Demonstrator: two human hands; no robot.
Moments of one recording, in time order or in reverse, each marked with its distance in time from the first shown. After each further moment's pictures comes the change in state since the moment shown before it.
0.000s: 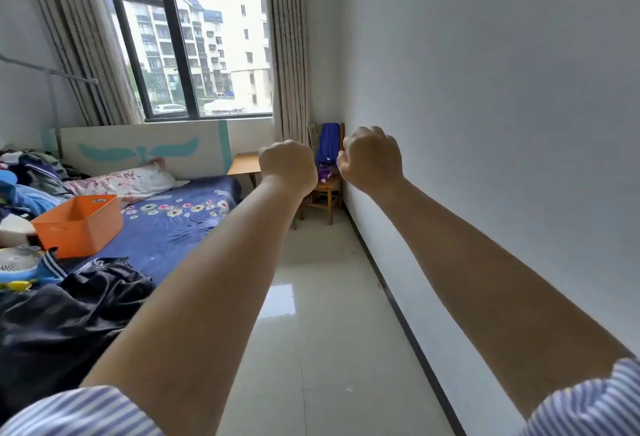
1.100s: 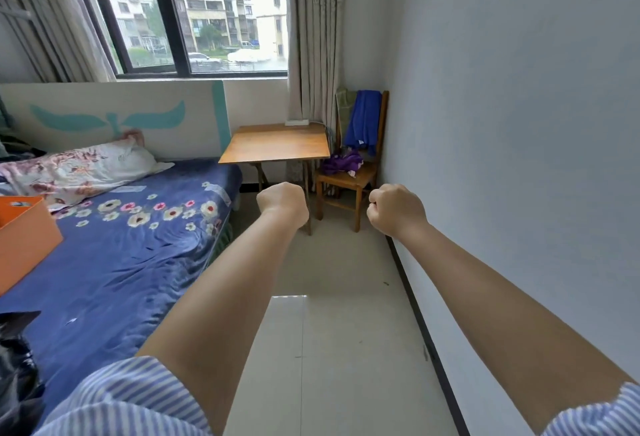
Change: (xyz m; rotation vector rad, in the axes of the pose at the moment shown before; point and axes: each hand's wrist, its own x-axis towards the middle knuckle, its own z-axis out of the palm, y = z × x) left_hand 0.521 -0.006 0.501 -0.067 -0.412 -0.140; right_hand 0.355 0.212 0.601 0.056 -0.464 0.044
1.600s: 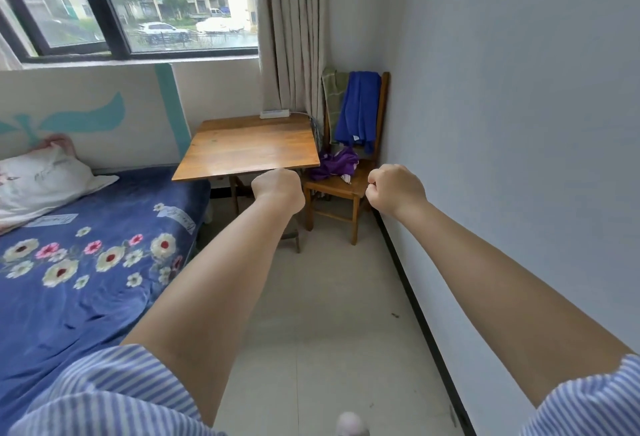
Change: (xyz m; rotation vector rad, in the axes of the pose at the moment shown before) left_hand 0.386 0.031 0.083 -0.008 -0.082 0.075; right_hand 0.355 0.097 0.155 0.040 0.014 0.052
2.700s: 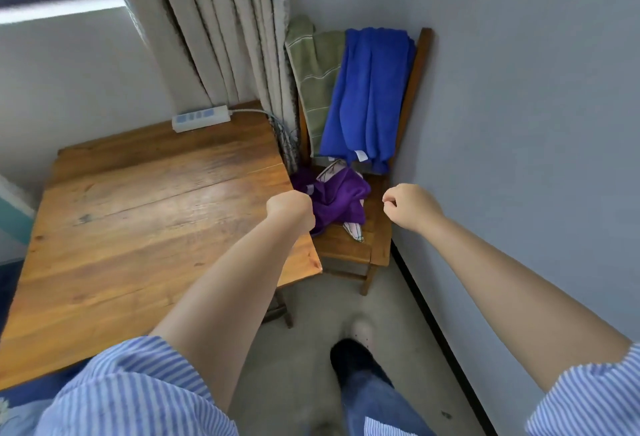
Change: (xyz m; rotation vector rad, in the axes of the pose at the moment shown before) left_hand 0.750 0.058 0.196 0.067 -0.449 0.343; right_hand 0.608 0.213 0.347 0.115 -0.394 0.346
